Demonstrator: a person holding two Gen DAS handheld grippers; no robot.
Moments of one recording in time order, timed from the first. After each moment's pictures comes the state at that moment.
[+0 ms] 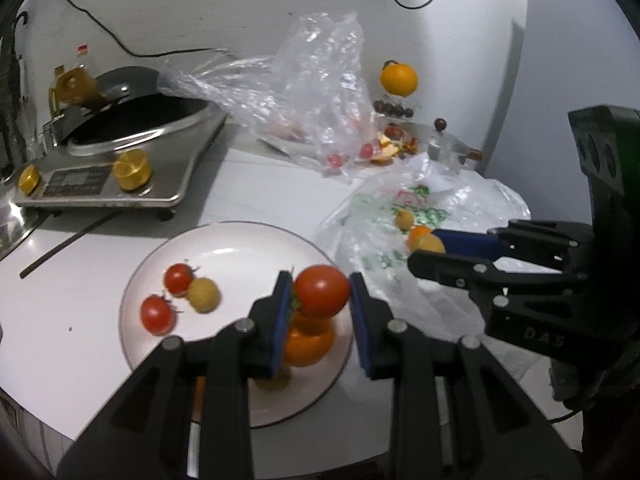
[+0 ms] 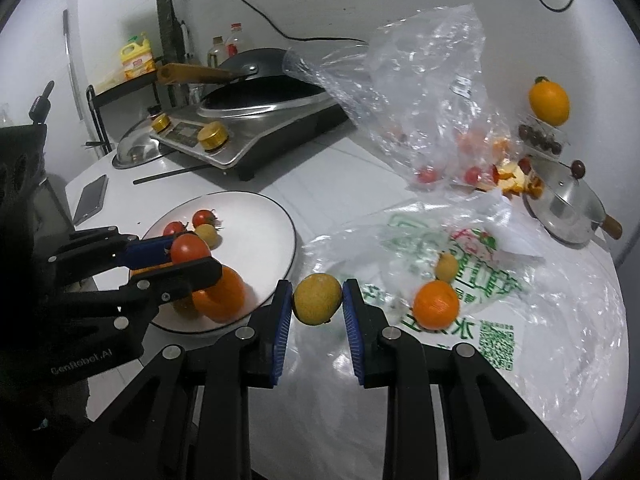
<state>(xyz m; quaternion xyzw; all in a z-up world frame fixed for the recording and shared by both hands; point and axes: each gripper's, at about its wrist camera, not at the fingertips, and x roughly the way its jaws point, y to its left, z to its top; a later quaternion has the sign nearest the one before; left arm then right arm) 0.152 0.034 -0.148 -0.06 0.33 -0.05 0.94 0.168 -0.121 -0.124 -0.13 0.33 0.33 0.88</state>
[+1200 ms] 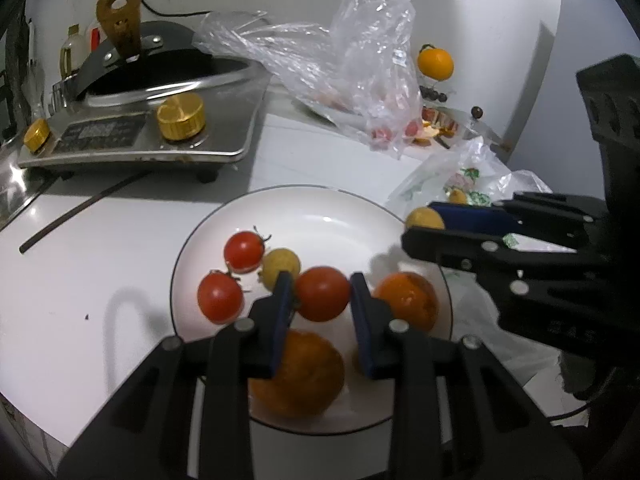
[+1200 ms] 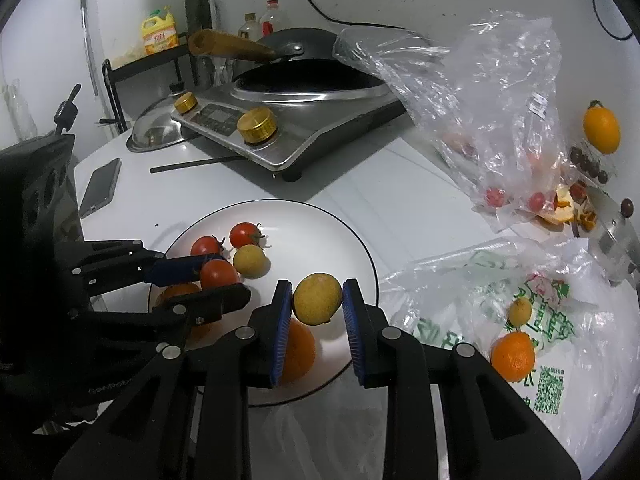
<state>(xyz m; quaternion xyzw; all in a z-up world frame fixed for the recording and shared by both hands) 0.163 0.095 -0.179 -0.09 0.36 -0.05 0.93 0.179 -0.041 -0.135 -0.16 0.35 0.36 0.85</state>
